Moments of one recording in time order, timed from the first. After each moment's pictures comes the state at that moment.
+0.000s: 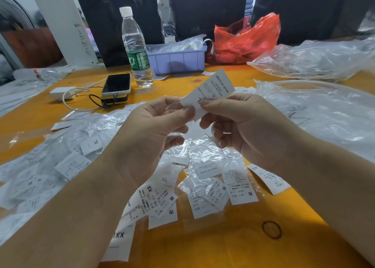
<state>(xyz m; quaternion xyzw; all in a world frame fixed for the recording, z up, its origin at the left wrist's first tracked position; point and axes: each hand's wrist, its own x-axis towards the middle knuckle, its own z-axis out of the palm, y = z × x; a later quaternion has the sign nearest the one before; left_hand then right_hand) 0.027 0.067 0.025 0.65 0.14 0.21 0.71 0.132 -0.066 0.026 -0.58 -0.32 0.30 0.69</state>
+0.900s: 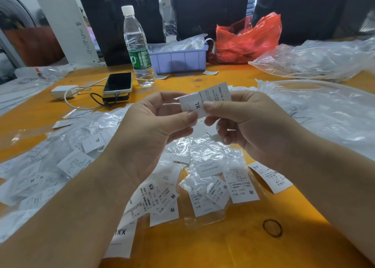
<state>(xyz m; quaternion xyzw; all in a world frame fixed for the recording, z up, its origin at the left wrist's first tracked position) 0.025 0.069 0.026 0.64 0.11 0.23 0.72 0.136 -0.066 0.025 -0.62 -0.31 0.26 0.67</state>
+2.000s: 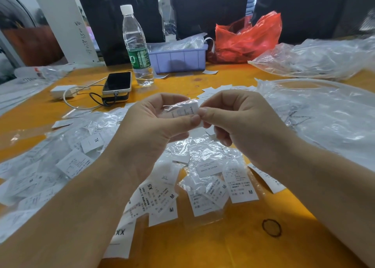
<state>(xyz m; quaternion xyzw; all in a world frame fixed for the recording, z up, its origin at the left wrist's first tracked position) 0.024 0.067 0.026 0.69 0.13 0.24 0.67 0.128 -0.066 0.019 -0.65 -0.40 0.15 0.62</state>
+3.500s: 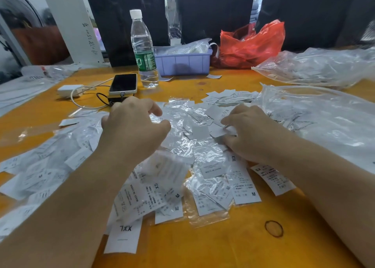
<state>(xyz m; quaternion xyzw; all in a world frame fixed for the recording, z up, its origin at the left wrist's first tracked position) 0.020 0.099 0.023 0.89 0.34 0.26 0.16 0.163 -0.064 0.003 -0.90 -0.42 -0.03 0.12</state>
